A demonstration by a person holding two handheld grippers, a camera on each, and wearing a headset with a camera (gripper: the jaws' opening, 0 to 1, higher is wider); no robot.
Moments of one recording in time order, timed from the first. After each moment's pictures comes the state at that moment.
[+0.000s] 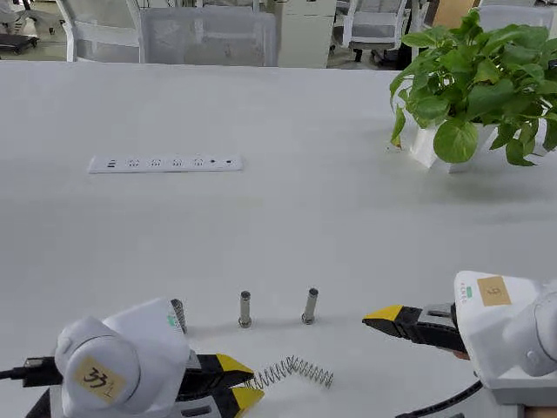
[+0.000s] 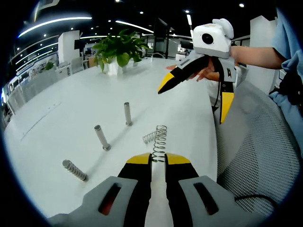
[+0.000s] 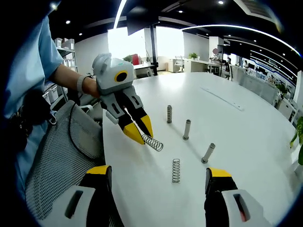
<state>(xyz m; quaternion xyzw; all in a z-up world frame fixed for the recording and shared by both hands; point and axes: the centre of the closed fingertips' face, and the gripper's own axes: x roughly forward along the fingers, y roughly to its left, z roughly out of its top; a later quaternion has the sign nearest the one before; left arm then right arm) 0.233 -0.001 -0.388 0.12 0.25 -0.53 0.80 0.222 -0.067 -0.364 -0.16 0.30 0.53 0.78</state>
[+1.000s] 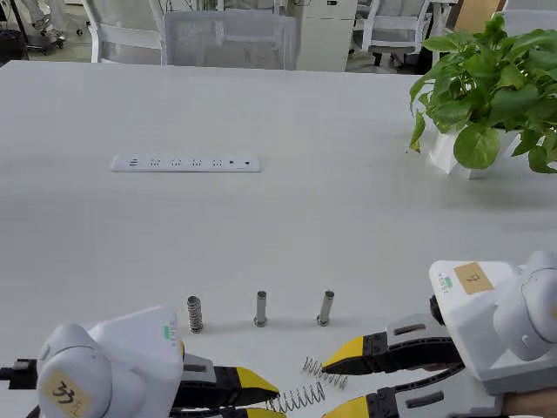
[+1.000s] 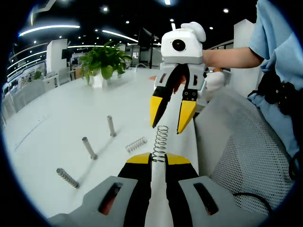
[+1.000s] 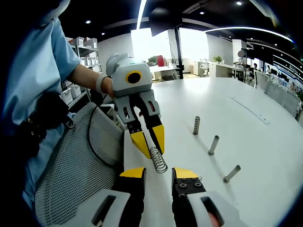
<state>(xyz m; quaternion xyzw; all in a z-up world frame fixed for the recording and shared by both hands) 0.205 -0.010 -0.367 0.10 0.21 -0.59 0.77 0.198 -0.031 -0.357 -0.15 0.29 0.63 0.71</state>
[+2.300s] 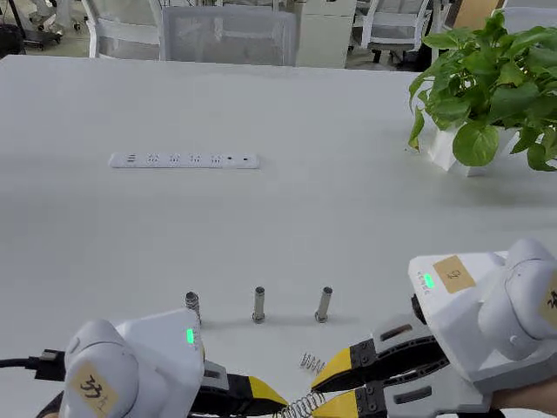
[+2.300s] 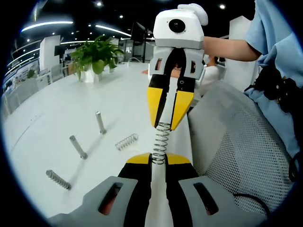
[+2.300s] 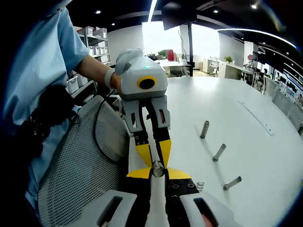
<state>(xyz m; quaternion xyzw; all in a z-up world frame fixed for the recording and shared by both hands) 0.194 -0.021 -0.379 0.11 0.23 -0.61 0.74 0.188 -0.021 -0.348 -0.21 0.28 0.65 0.68</state>
